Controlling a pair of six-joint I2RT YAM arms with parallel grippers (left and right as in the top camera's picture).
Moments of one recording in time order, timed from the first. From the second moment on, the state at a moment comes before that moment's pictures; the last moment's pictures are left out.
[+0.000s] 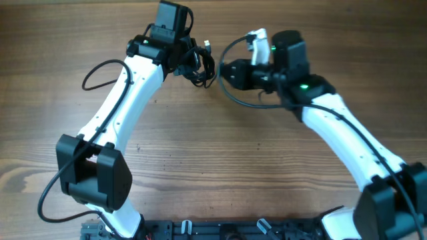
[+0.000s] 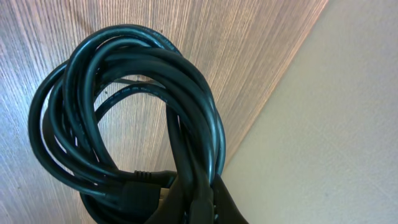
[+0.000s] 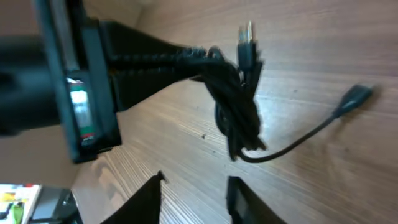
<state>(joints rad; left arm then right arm) -0.32 1.84 1.62 -0.71 0.10 -2.09 0.41 1.62 1.18 -0.18 -0.55 0.52</state>
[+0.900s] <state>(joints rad) -0.31 1.84 1.62 -0.74 0.20 -2.09 0.59 1.83 1.18 -0.01 -0.04 0.79</state>
